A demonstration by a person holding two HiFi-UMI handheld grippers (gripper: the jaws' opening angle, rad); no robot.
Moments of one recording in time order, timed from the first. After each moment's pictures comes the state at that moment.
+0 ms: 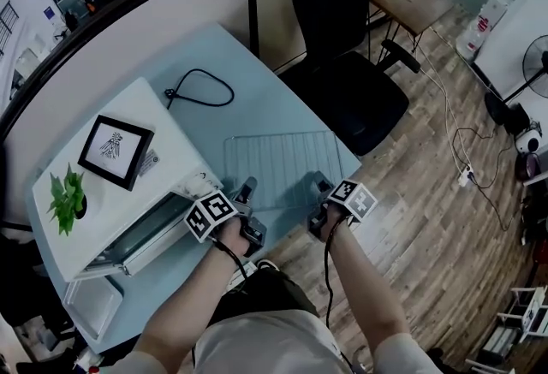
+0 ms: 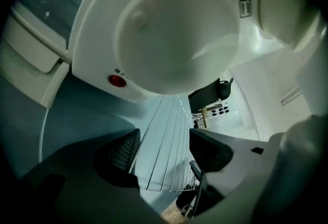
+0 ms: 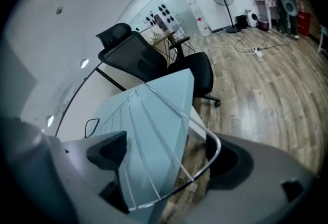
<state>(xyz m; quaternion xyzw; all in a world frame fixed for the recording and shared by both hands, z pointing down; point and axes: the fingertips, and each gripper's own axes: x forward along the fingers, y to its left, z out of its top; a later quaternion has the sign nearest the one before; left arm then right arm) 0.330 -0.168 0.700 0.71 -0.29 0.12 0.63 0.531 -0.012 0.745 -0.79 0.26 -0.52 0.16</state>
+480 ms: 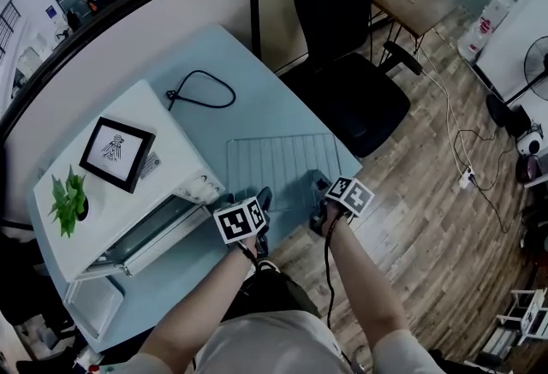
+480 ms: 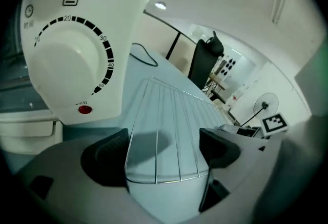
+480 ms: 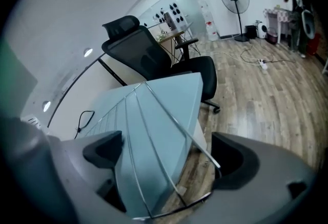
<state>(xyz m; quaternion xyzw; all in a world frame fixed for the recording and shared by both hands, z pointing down) 0.336 -0.155 0.708 0.82 -0.32 0.30 0.37 0.545 -0.022 0.752 -0.81 0.28 -0.51 0.10</state>
